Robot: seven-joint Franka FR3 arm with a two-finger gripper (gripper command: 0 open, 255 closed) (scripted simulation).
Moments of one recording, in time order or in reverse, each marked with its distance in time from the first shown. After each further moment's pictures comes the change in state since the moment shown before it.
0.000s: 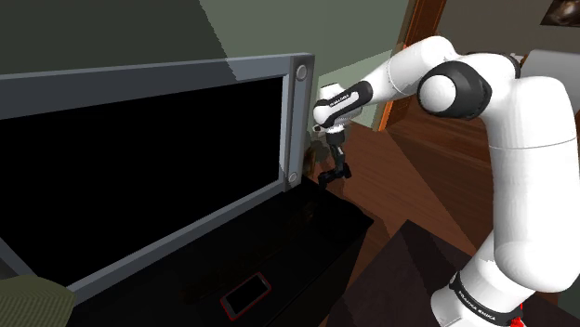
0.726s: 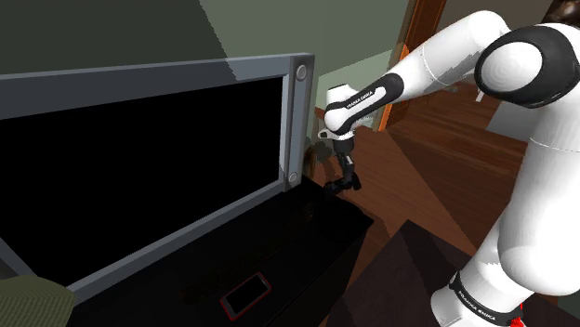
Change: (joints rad) arm 0.091 -0.296 0.008 -0.379 -0.051 0.078 0.113
